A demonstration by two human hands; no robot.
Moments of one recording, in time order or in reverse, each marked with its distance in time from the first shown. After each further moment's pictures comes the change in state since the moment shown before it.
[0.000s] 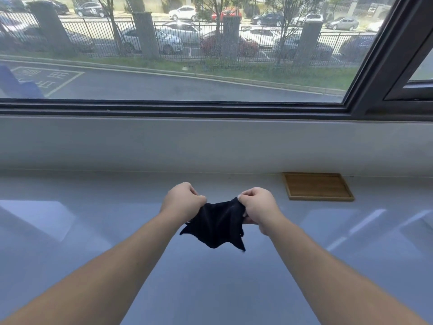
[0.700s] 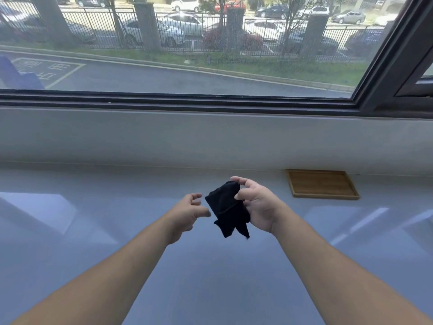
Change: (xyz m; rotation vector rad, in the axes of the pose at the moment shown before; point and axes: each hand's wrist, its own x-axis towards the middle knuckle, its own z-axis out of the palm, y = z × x) left_hand 0.003 -0.041 0.020 -0.556 -0.404 -0.115; right_hand -0.002 -0.009 0.001 0.428 -0.483 0.058
